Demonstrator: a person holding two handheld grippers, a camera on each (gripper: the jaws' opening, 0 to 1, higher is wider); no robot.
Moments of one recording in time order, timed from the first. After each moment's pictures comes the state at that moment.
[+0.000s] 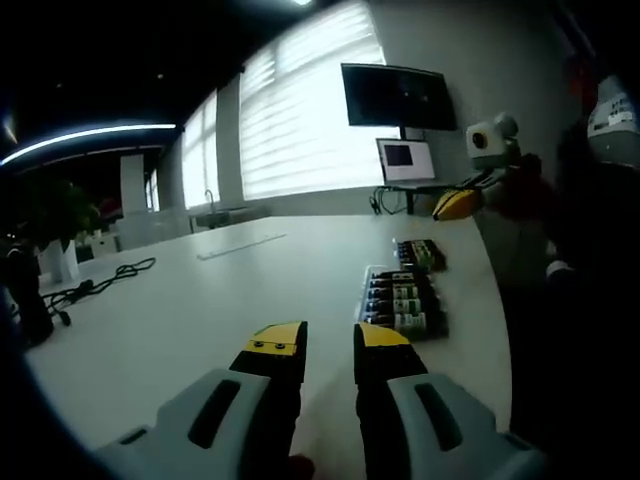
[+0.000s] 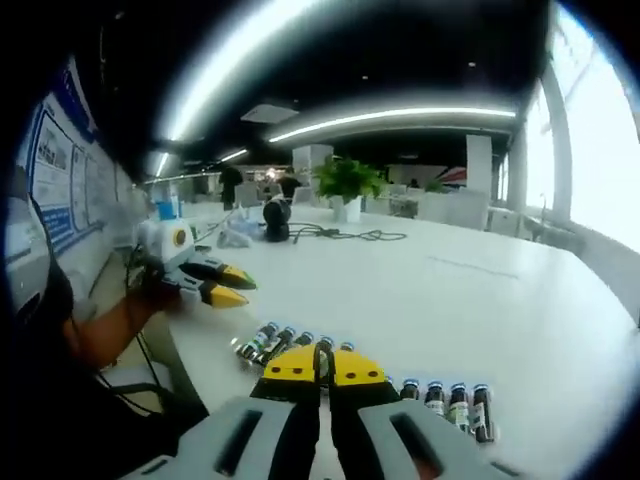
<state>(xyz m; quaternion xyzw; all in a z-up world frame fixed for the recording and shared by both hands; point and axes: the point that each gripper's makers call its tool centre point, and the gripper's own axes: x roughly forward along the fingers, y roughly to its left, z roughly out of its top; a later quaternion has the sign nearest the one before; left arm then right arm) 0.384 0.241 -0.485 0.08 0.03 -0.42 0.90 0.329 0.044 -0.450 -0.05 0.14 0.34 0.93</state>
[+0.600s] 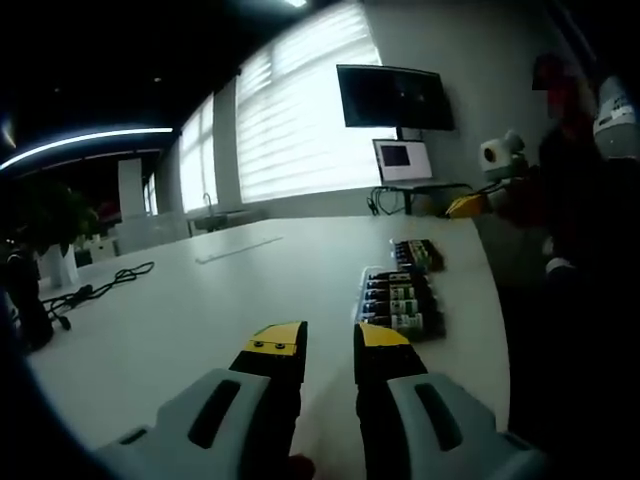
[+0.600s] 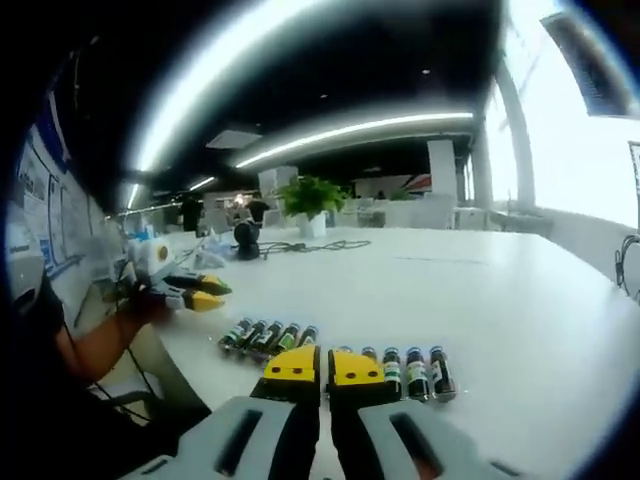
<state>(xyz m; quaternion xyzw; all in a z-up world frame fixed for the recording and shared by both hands) 0.382 0.239 -0.485 0.08 0.03 -0.42 0.90 0.309 -0.009 -0.456 0.00 0.11 0.27 0.96</state>
